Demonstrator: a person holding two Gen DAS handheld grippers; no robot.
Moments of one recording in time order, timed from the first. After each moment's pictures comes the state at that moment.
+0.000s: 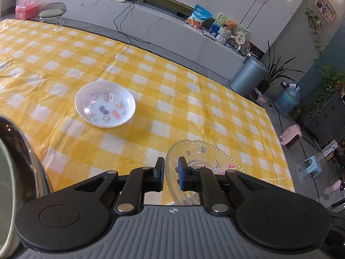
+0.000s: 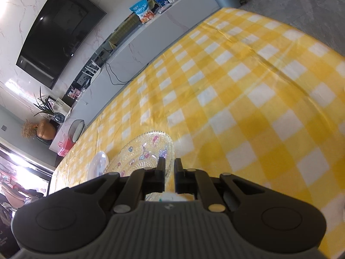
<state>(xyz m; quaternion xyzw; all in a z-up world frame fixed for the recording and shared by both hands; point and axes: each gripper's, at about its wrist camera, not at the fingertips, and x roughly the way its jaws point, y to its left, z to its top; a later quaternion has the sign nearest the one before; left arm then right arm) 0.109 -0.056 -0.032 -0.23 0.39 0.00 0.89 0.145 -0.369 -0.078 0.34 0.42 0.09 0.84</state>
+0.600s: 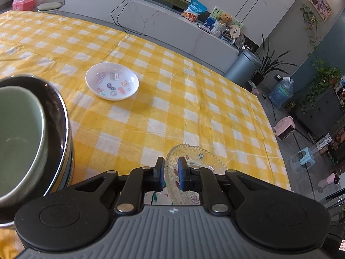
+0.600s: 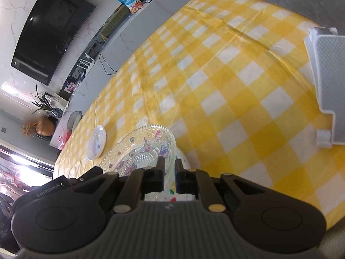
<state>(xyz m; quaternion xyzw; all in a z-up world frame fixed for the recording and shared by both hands) 0.067 -0.055 -0.034 -0.23 0.40 -0.01 0.88 0.085 -0.379 -0.080 0.35 0.46 0.09 0.81</state>
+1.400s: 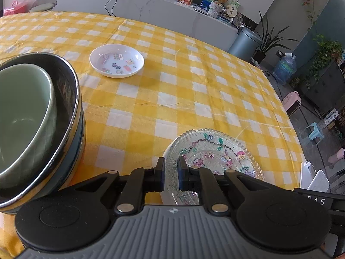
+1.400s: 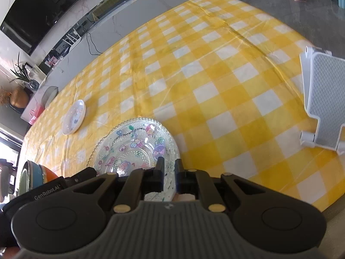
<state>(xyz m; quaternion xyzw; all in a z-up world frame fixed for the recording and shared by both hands) 0.052 -0.060 -0.053 -0.18 0.44 -0.02 0.88 0.076 -0.351 -0.072 0.24 0.49 0.05 0.84</state>
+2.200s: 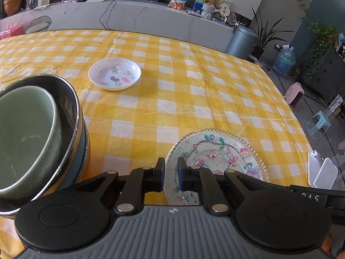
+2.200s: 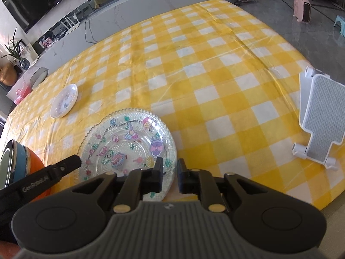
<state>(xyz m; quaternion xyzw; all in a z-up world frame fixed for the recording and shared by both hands) 0.046 -0.071 -0.043 -0.12 0.43 -0.02 0.90 0.074 -0.331 -0.067 0.16 0.50 0.04 0.85</state>
